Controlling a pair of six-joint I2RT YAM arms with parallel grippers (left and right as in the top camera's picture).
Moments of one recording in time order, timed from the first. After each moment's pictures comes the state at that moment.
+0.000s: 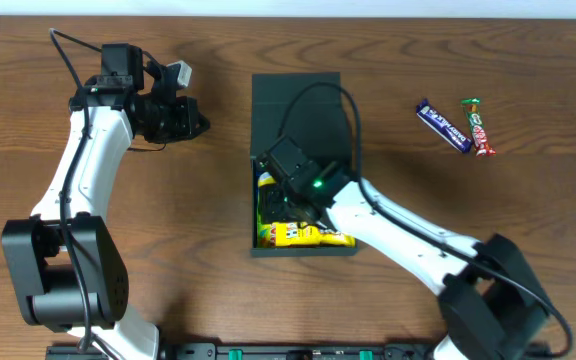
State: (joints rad) left arm 0.03 1.80 1.41 -0.80 0.60 -0.06; right arm 0.80 1.78 1.21 -0.63 -0.12 0.73
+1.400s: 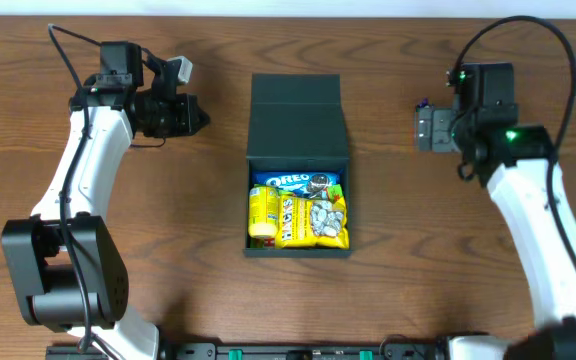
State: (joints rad) left arm 0.03 1.80 1.41 -0.73 0.60 -0.01; right arm 0.04 1.51 1.27 -0.75 0.23 0.02
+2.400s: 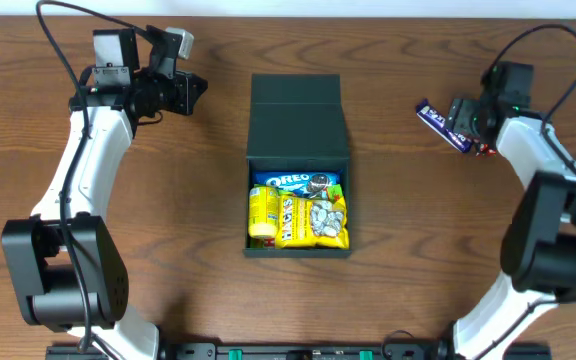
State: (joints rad) left arm 0.03 1.80 1.41 -0.46 0.60 0.11; right arm -0.21 2.00 1.32 -0.36 0.07 0.11
